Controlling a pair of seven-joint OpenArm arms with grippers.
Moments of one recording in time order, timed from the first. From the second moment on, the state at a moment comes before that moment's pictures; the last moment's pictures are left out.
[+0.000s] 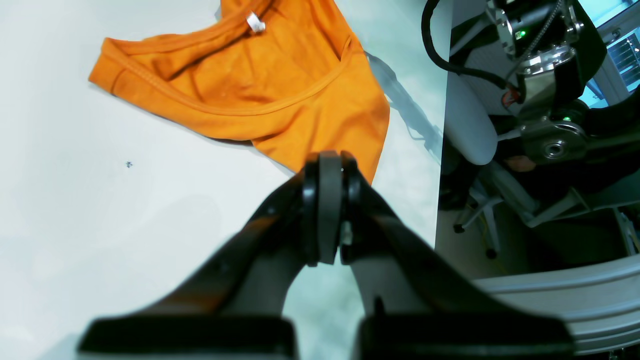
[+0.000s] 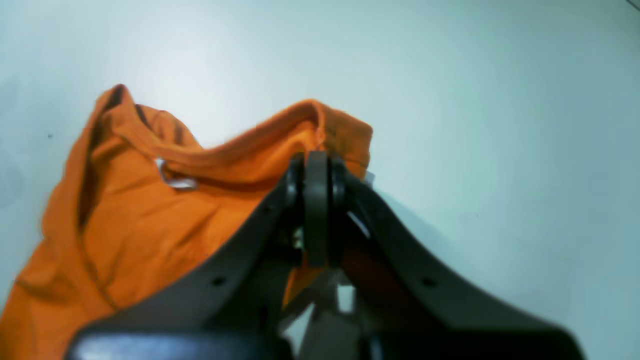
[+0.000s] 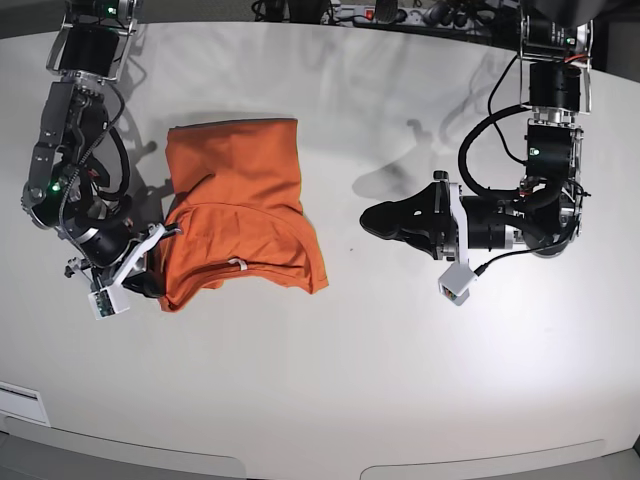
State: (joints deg) left arm -12.3 -22.7 2.6 87.6 -89.2 -42.9 82.4; right arm 4.4 13.5 13.9 99.6 20.5 29.6 -48.4
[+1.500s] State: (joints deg) left arm 22.4 -38.1 -24.6 132.7 -89.3 -39.1 82.3; right arm -48.1 10.1 62.8 133.1 78.4 40.9 -82.8
